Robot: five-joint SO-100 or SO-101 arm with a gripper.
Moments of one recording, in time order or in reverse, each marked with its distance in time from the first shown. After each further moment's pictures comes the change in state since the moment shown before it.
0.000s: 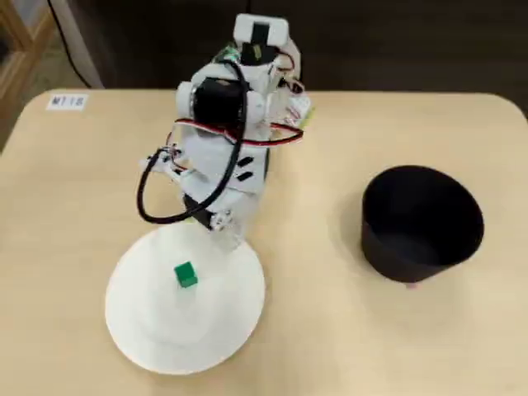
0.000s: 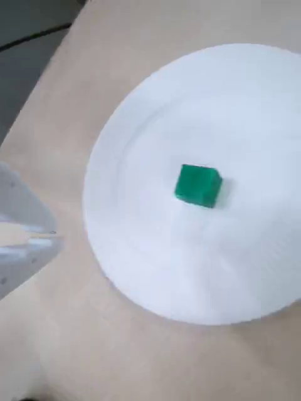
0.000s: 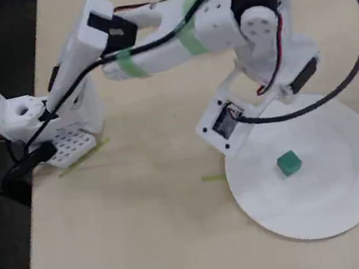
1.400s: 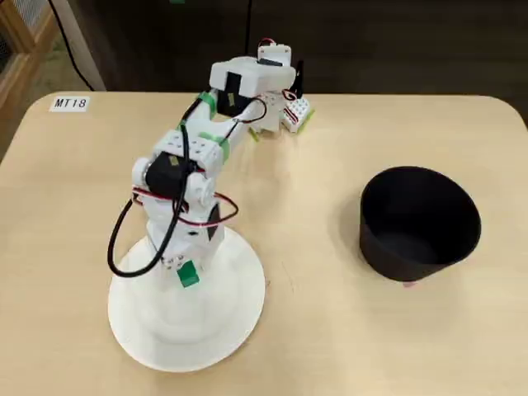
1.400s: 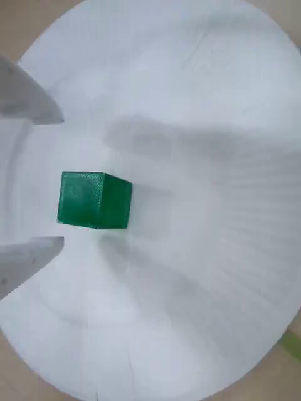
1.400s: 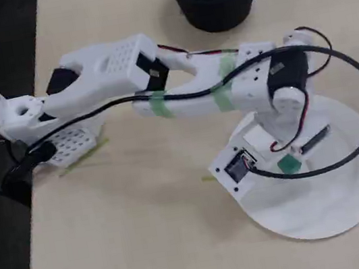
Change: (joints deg) arm 5.4 -23.6 -15.4 -0.4 1.2
